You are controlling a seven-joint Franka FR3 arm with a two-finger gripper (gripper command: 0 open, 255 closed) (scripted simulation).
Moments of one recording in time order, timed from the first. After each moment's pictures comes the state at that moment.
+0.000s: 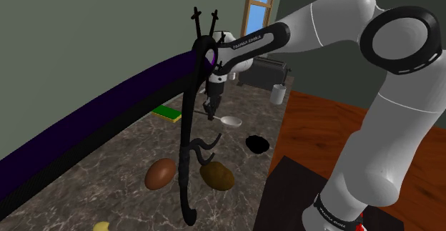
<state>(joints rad) 0.09 0.03 -0.03 -2.10 0.12 2.08 -0.27</state>
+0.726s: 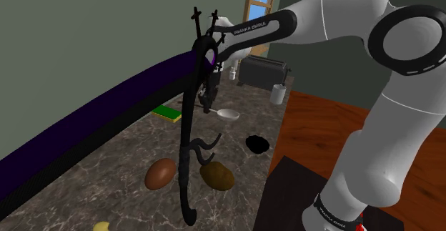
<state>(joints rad) 0.12 0.00 -0.01 -2.02 0.11 1.97 -0.21</state>
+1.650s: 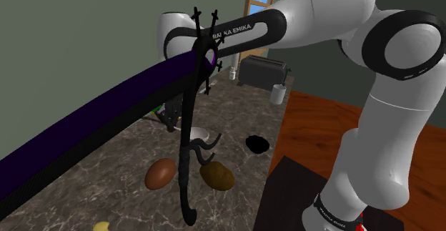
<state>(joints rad) 0.28 0.11 0.14 -1.87 0.10 1.97 0.11</state>
